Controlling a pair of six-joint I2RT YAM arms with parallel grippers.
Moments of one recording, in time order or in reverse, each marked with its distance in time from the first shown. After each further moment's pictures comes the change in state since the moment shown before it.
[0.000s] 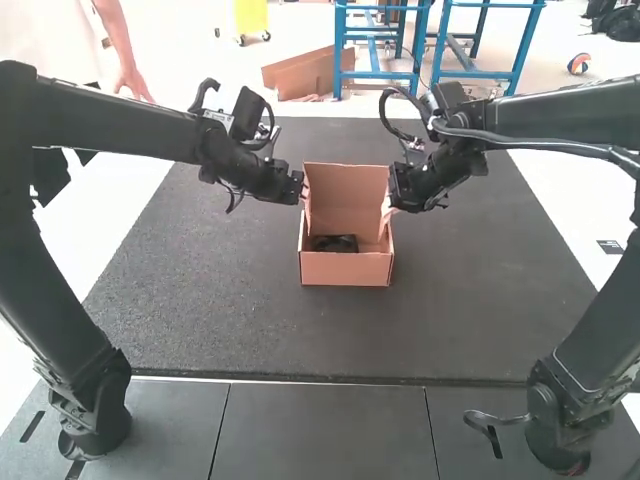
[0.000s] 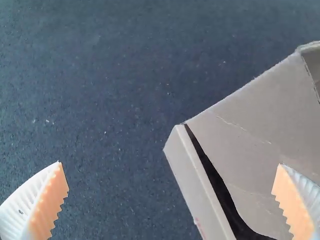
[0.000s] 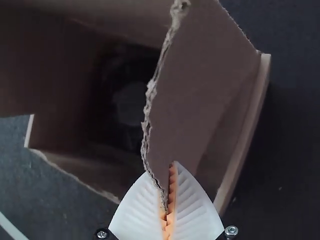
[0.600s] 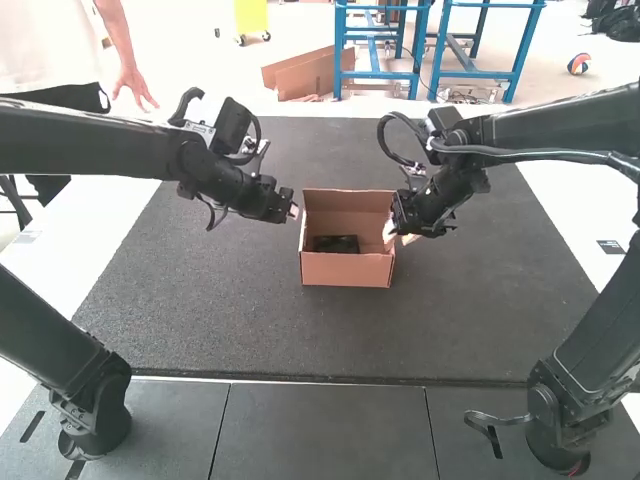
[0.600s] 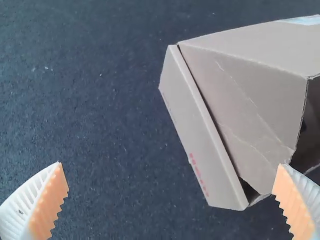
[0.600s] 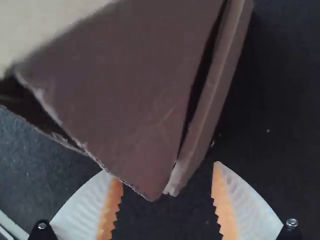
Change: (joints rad) left arm -0.022 -0.172 -0.133 -0.073 0.000 0.000; right arm 0.003 -0.020 -0.074 -0.066 0.053 -0.051
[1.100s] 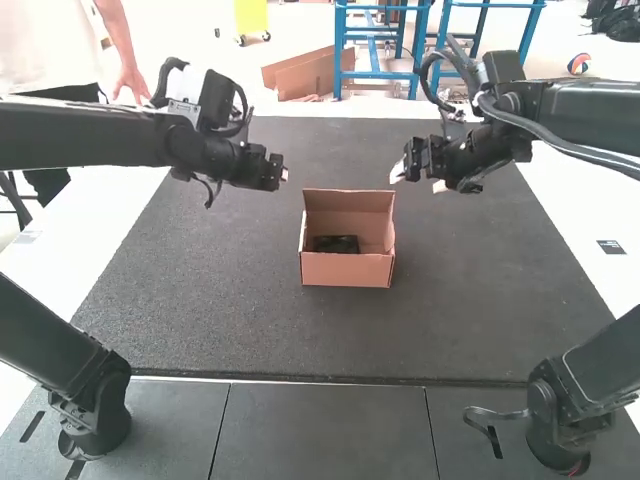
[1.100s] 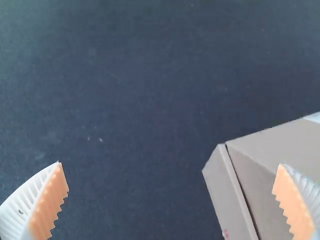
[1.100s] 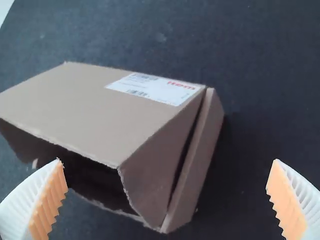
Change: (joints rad) left arm 0.054 -0.021 0.063 0.109 -0.106 0.000; right arm -0.121 -0.194 0.035 0.084 -0.008 0.022
